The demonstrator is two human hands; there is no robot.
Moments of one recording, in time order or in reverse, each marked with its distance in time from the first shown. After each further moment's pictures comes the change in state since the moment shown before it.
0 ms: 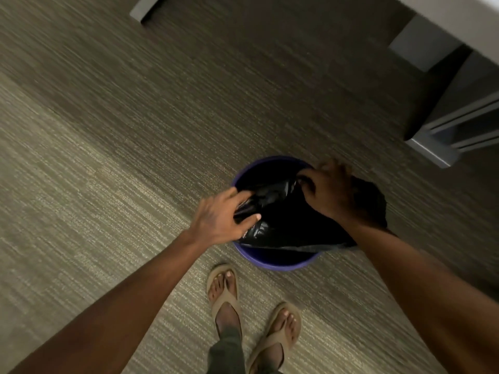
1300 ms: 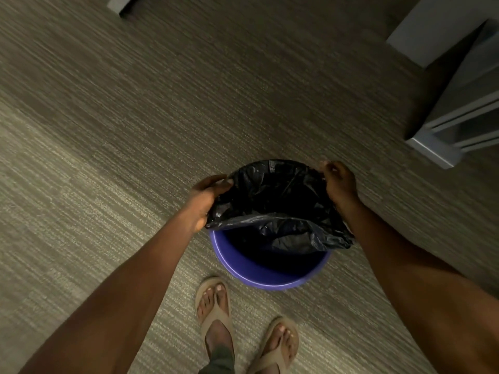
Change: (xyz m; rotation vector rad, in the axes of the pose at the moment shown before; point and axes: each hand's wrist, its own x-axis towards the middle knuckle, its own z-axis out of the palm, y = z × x) left_hand 0.075 -0.034 0.054 -1.481 -0.011 -0.928; right_hand 0.055 0.077 0.066 0.903 0.171 0.617
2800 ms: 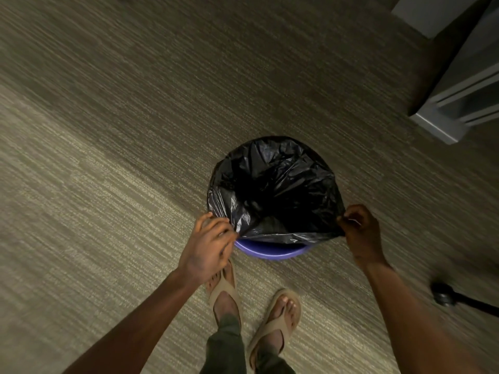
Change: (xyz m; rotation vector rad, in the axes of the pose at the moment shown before) left_hand -0.100 -0.112 -0.059 1.456 -0.113 1.119; right_hand -0.129 0.114 -0.057 0.133 0.017 0.049
